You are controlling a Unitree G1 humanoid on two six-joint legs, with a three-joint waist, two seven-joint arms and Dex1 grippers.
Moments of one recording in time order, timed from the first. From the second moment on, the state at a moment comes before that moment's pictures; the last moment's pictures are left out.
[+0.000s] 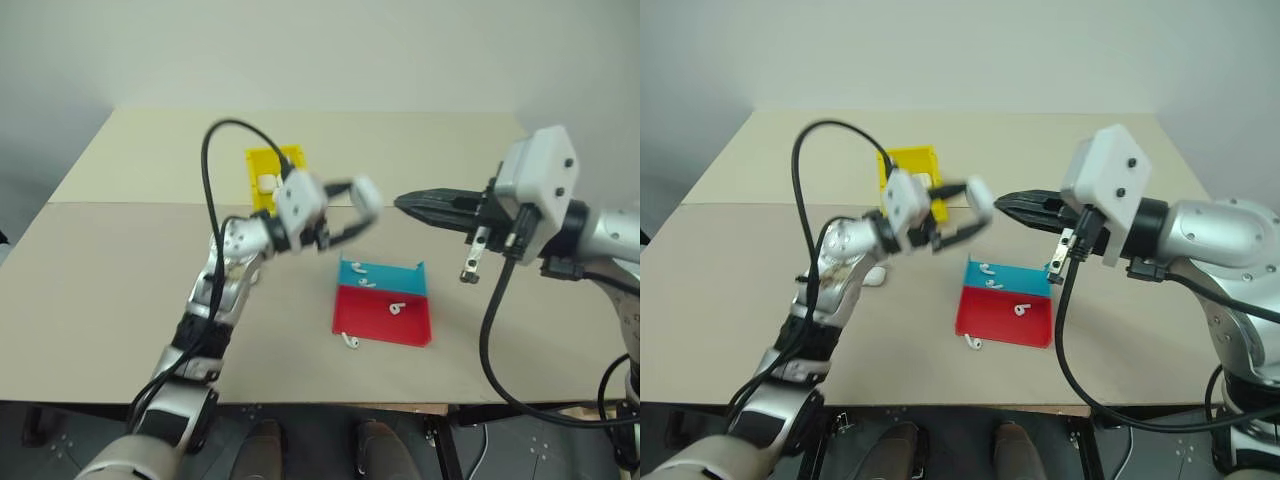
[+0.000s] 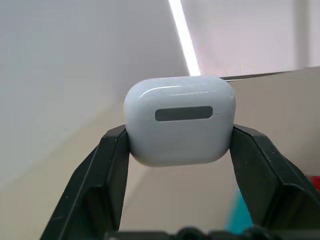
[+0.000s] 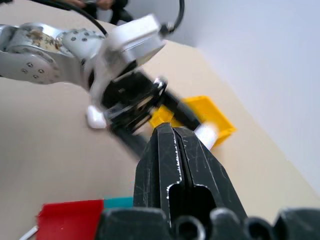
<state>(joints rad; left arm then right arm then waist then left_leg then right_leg) -0.82 0.21 -0.09 0.23 -0.08 0.06 -0.59 -0.50 -0.89 -0.18 -0.65 0.63 0.72 0.75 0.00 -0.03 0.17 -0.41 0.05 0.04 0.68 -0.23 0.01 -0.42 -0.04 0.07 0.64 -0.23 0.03</state>
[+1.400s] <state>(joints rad) -0.46 0.68 0.02 0.02 -0.34 0.22 -1.02 0.09 -1.05 -0.35 -0.67 0.43 0.54 0.92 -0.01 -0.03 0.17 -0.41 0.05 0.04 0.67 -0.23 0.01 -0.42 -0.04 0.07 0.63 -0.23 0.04</state>
